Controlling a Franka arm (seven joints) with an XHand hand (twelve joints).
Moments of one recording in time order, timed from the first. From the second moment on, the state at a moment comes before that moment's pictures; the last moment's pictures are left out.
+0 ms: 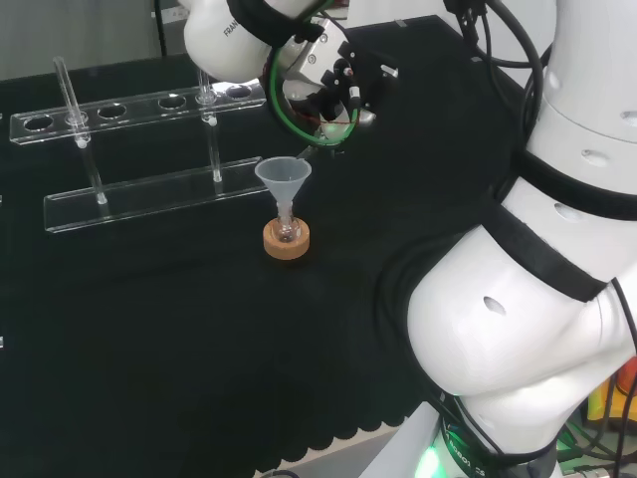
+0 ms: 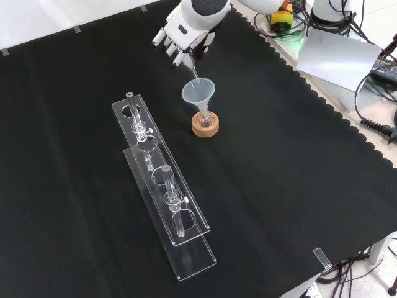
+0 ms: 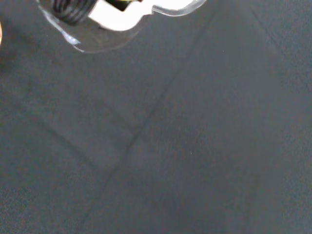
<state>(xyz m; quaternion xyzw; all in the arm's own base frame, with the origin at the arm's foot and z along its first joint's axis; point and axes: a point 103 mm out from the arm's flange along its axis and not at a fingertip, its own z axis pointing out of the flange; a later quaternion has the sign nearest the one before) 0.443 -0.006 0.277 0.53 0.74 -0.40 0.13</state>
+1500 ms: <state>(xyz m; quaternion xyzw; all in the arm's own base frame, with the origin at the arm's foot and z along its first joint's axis) 0.446 0.021 0.284 0.48 0.73 -0.44 0.21</state>
